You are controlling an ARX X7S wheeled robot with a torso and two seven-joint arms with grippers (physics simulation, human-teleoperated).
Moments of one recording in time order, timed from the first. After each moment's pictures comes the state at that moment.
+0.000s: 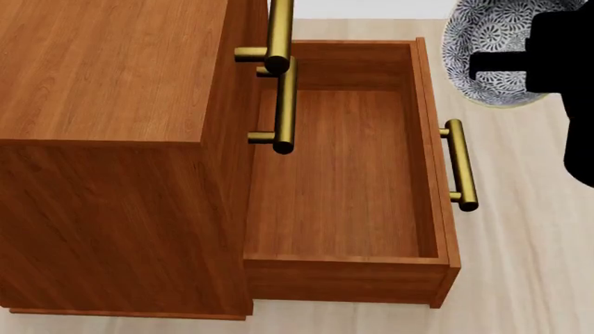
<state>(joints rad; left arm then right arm) -1.17 -0.58 0.10 0.63 -0.61 -1.01 -0.26 1.34 0.58 -0.33 0.14 0.82 1.20 0.50</state>
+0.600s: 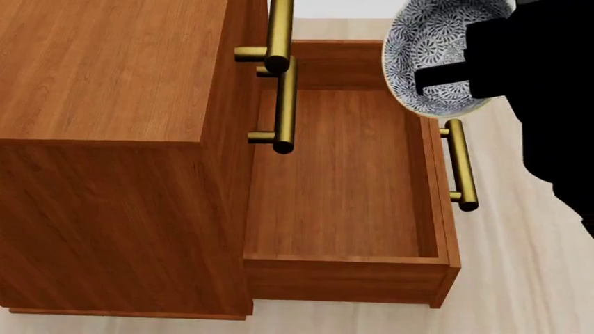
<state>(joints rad) -1.16 -0.59 0.10 0.63 -0.61 -1.00 -0.26 1.38 0.55 -0.48 0.18 0.79 1.16 0.35</state>
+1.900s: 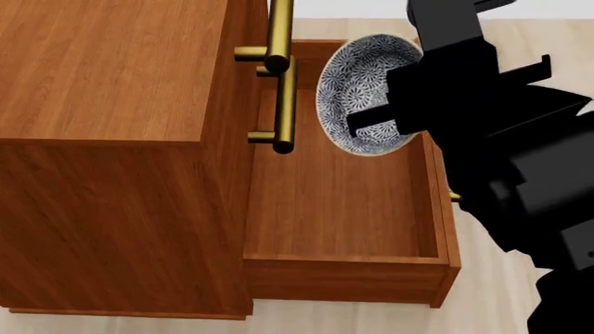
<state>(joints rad) -1.15 -0.60 0.10 0.63 -0.62 -0.99 -0.27 1.35 0.43 -0.62 0.34 0.73 1.02 0.22</state>
